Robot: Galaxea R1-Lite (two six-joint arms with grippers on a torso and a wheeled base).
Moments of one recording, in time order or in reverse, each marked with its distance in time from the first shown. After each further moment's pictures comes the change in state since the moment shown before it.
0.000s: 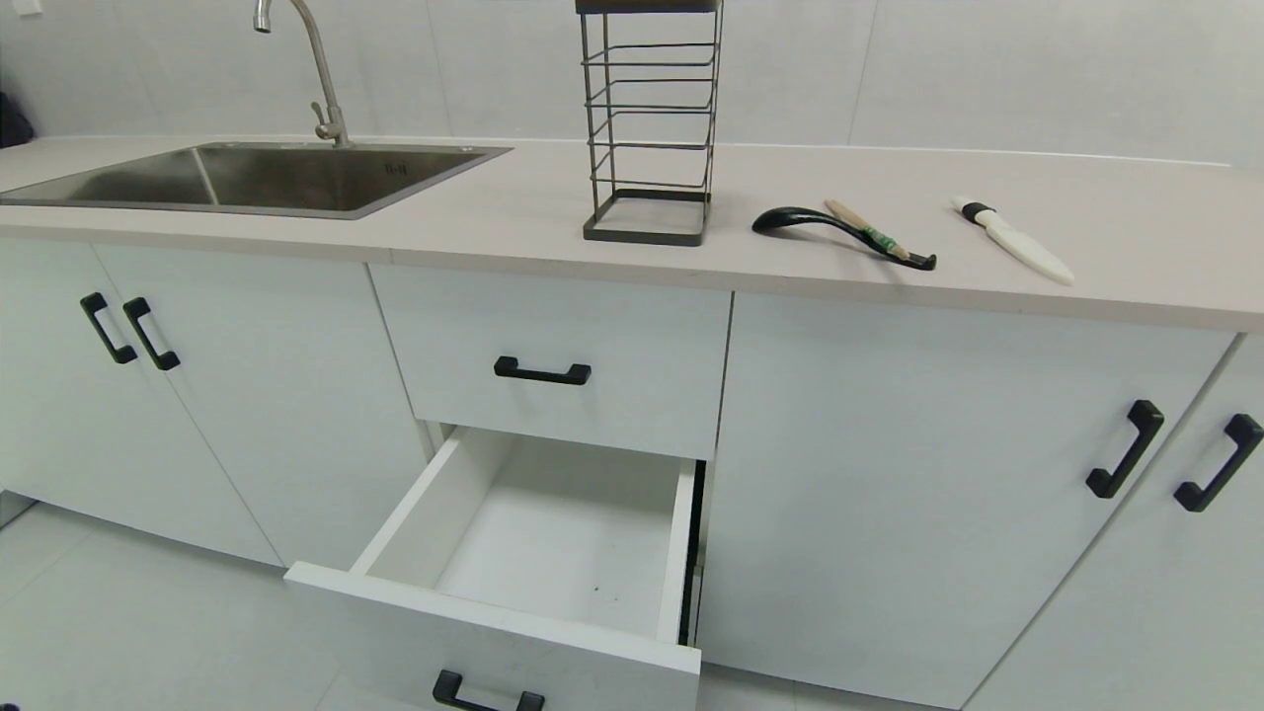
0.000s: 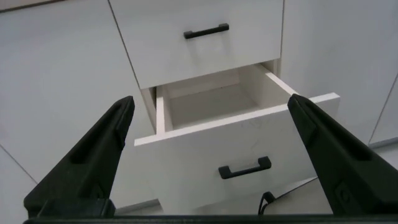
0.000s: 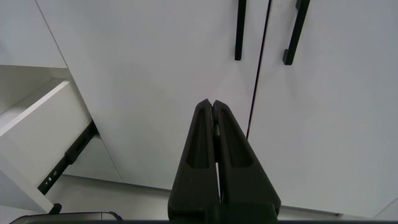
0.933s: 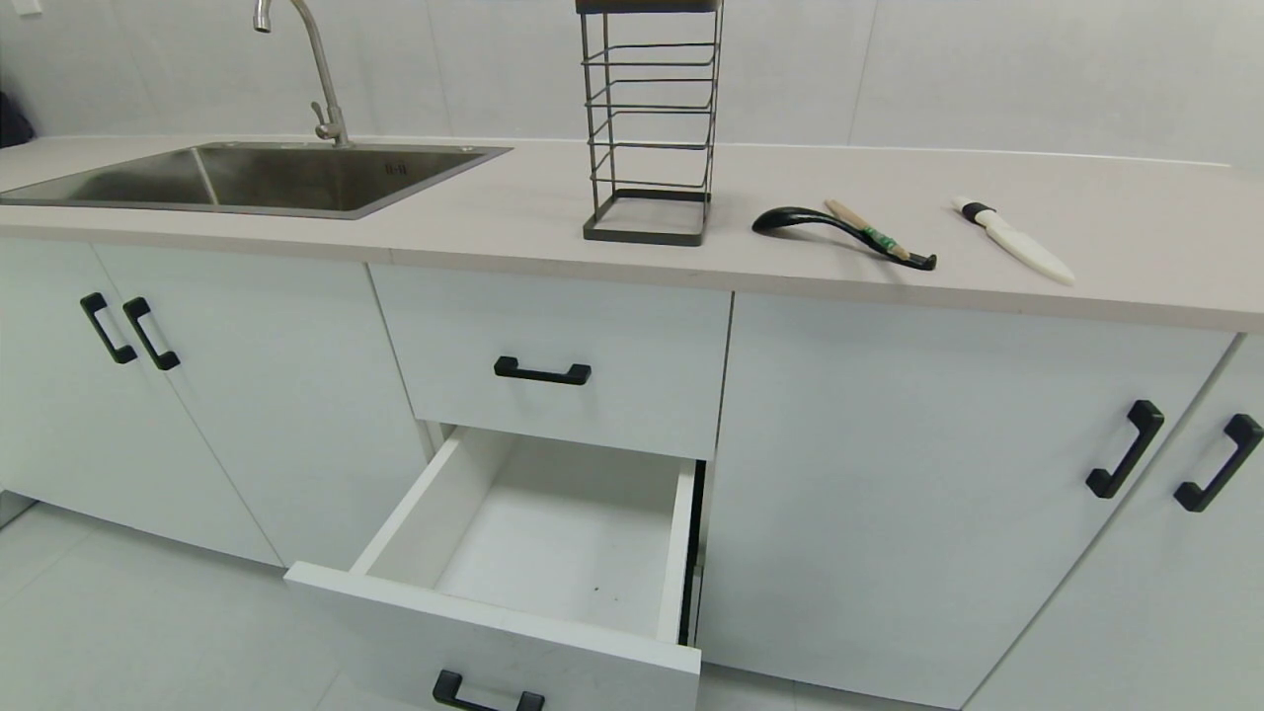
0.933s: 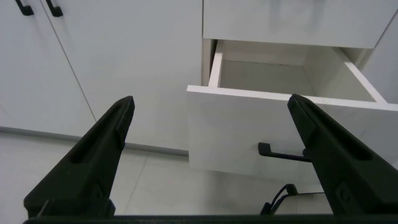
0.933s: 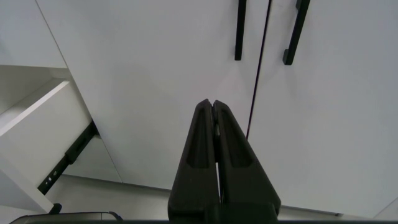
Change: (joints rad) left arm -0.001 -0.006 0.000 0.118 0.269 -0.113; right arm 0.000 0.001 0.000 0.000 0.000 0.000
